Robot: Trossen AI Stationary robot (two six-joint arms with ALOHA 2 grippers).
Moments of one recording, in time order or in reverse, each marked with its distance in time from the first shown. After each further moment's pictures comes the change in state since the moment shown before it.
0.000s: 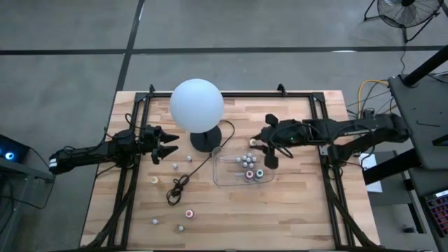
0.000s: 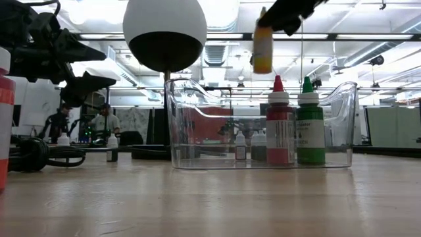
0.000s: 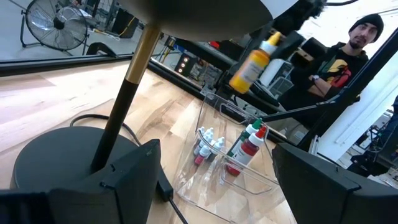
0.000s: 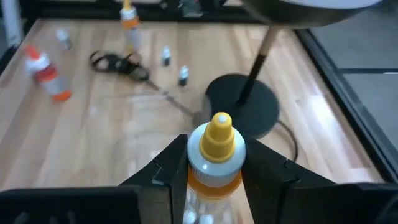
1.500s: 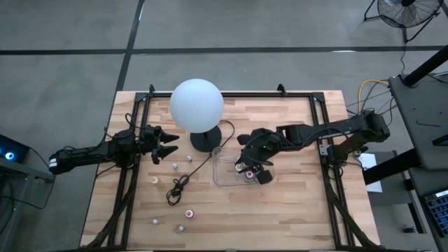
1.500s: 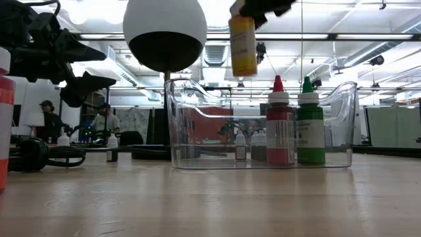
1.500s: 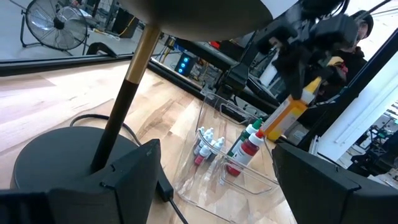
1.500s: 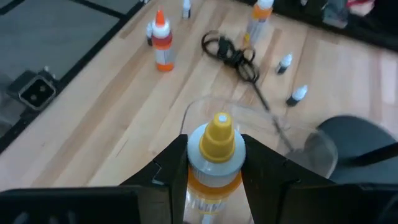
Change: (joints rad) left arm 0.000 0.001 0.000 0.001 0.000 0.000; right arm 0.031 0.299 0.185 -0.005 -0.402 -0.280
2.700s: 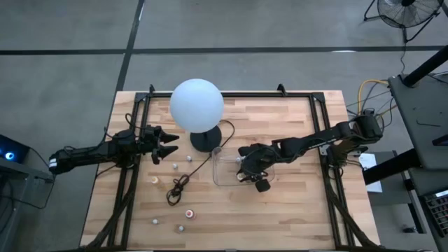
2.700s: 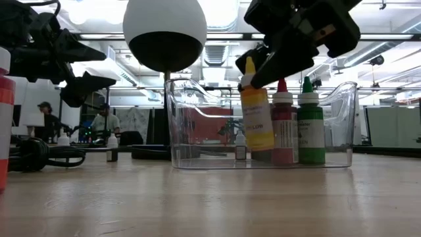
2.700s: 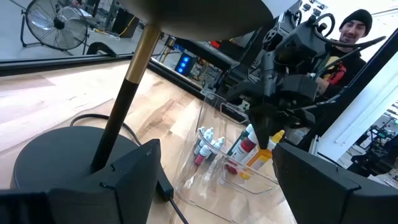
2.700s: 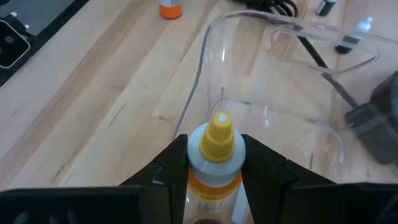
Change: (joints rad) left arm 0.000 0.000 0.000 -0.001 0.000 0.000; right arm 0.027 0.090 -0.294 0.342 0.006 0.069
